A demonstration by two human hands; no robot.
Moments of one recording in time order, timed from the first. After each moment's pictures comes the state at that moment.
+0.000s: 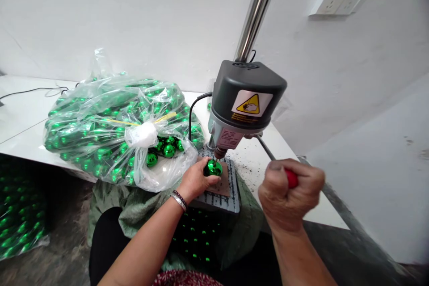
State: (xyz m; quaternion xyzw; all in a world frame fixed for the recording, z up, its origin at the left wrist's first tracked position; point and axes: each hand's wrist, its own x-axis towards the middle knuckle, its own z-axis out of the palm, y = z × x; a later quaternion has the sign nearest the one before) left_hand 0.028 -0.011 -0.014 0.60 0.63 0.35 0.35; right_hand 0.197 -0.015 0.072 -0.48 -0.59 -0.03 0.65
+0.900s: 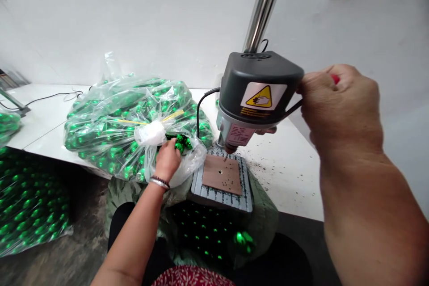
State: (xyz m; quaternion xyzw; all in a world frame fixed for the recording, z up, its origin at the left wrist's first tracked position) left_hand -0.063 -0.011 0.019 0.53 0.80 0.27 0.11; right_hand 0.187 0.049 0.191 -0.63 -0.55 0.12 0.54
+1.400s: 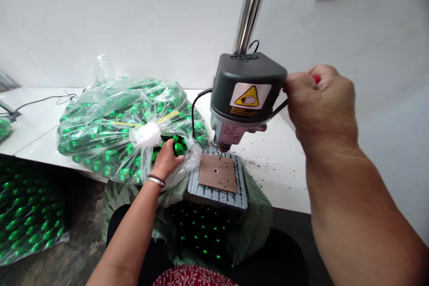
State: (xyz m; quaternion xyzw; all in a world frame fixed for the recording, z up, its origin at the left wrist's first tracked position) left_hand -0.072 0.000 -0.002 0.55 0.77 0.29 0.12; right_hand 0.182 0.042 0.197 -0.61 -0.54 0.14 0.56
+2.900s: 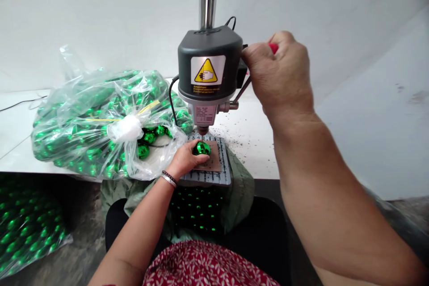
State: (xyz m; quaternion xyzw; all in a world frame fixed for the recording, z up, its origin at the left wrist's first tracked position) left_hand 0.022 -0.002 0.001 0.61 0.62 0.33 0.37; right_hand 0.187 0.039 0.199 -0.58 -0.58 0.16 0.55
